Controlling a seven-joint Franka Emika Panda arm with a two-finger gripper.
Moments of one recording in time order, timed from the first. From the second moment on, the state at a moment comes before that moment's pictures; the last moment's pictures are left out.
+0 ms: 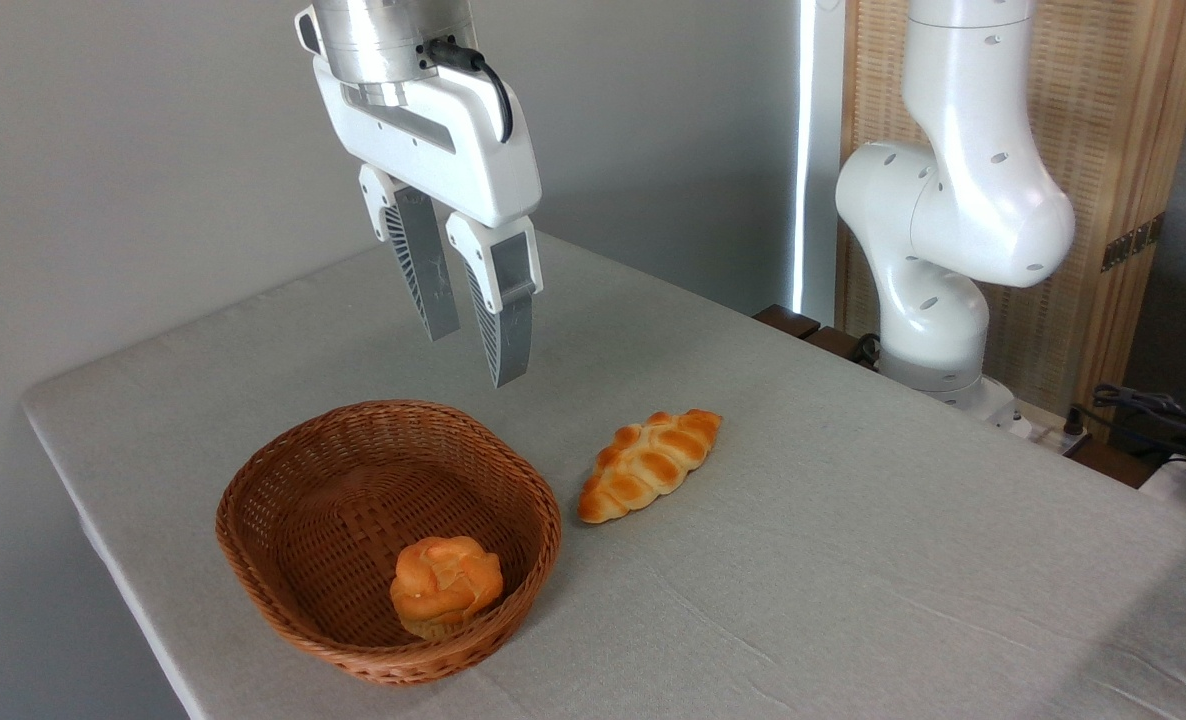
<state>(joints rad) -0.08 -0.01 0.03 -1.60 -0.03 1.58 0.76</state>
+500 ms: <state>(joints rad) -0.08 -0.01 0.03 -1.61 -0.03 1.58 0.76</state>
